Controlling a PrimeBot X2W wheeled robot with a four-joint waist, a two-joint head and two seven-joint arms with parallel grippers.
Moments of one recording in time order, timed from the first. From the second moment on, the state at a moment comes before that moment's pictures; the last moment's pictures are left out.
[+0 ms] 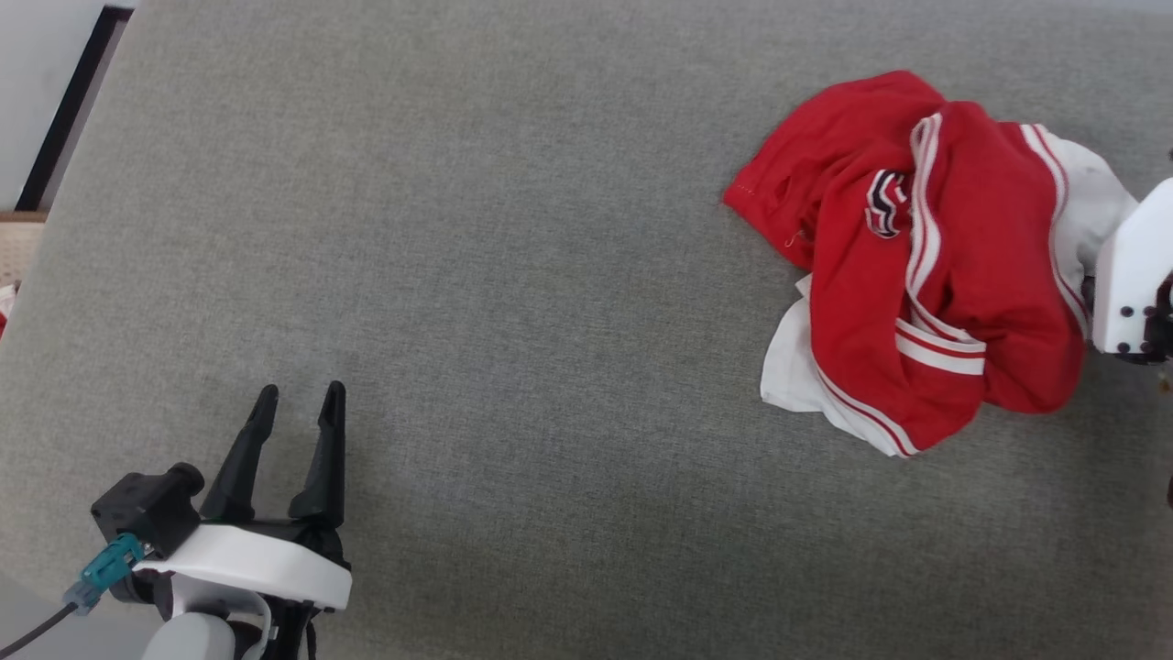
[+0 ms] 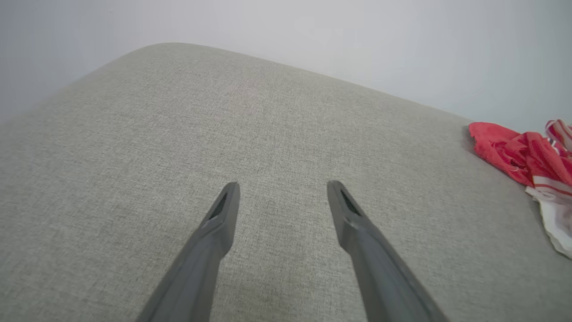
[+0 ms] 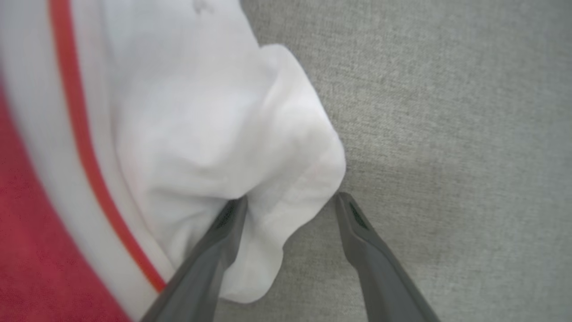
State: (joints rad) left arm -0.13 0.26 -0.14 0.22 -0.55 -0.13 -0.26; right arm -0.68 -0.29 -0.19 0.46 0.04 0.13 0.96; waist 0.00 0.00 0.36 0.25
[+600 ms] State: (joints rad) left arm -0.13 0.27 -0.14 0.23 -0.55 -0.13 -0.26; right arm -0.48 -0.30 -0.49 0.21 0.01 0.13 0.91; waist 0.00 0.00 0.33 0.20
